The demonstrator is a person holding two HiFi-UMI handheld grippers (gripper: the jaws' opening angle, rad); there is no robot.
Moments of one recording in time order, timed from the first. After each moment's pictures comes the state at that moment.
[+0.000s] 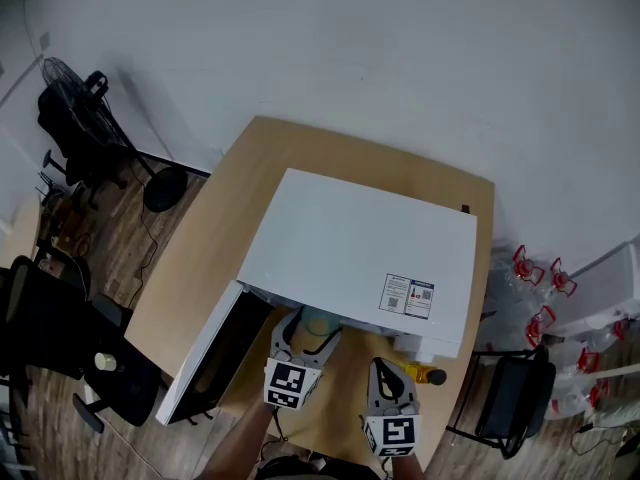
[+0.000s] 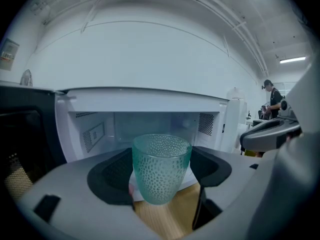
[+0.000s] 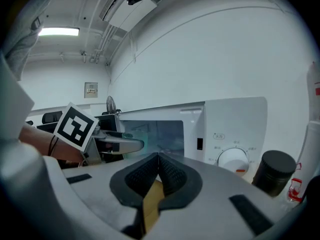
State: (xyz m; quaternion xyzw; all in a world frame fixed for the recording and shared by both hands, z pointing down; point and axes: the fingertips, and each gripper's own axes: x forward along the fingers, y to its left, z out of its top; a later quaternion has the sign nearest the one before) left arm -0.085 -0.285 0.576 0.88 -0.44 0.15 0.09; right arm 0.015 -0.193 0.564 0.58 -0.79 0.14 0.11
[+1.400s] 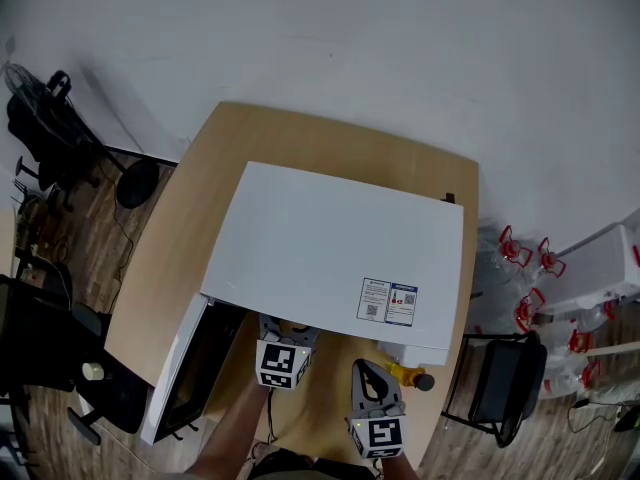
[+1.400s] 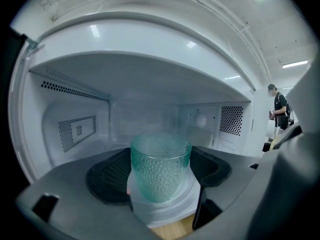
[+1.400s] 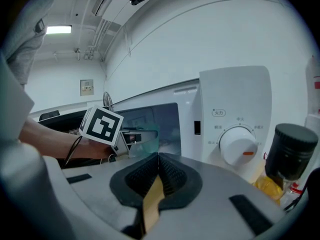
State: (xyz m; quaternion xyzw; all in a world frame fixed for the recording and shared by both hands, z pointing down) left arm -0.058 -0.346 0.607 0.88 -0.45 0.11 0.10; right arm 0.020 -0.201 0.593 0.59 -0.78 0.18 0.13
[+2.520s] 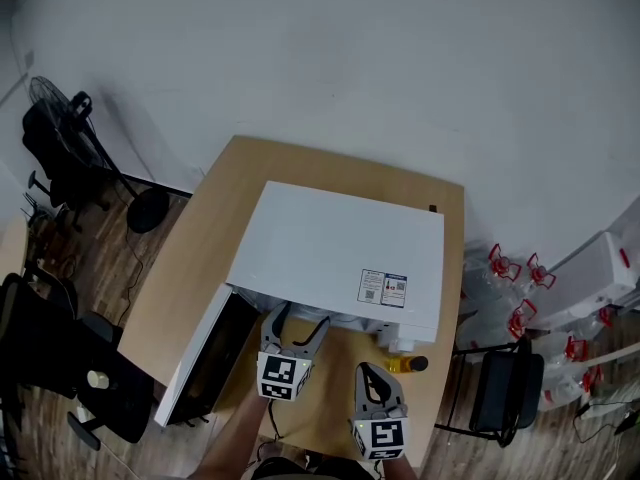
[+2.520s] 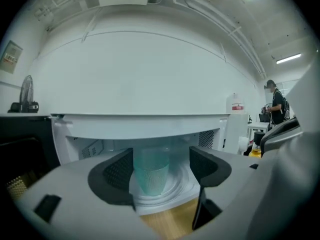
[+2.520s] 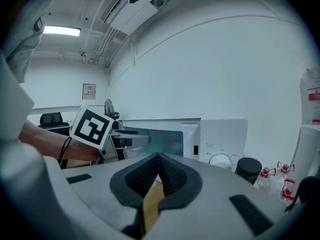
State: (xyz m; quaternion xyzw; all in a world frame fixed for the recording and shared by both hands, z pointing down) left arm -0.075 -0.293 0.545 0.89 -0.45 0.11 0.07; right arm 0.015 -0.166 0.538 0.60 -0.78 0.12 0.10
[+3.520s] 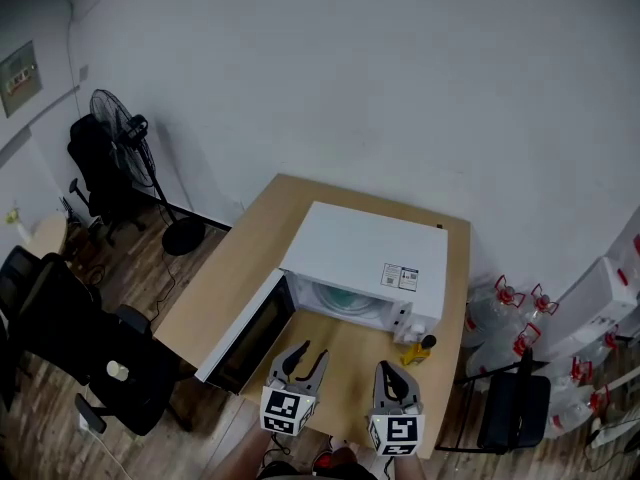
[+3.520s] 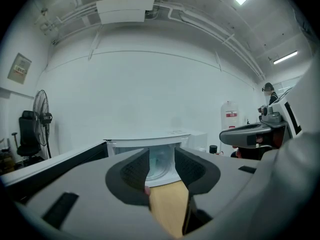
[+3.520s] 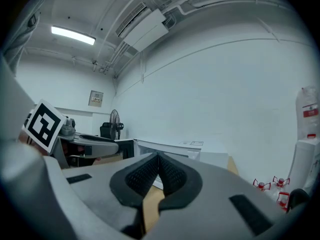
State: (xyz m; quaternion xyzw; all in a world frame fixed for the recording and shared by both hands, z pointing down) left arm -0.138 -0.128 0.463 0.88 -0.47 0.09 0.04; right arm -0.005 -0.086 0.458 0.61 -0.79 0.04 0.06
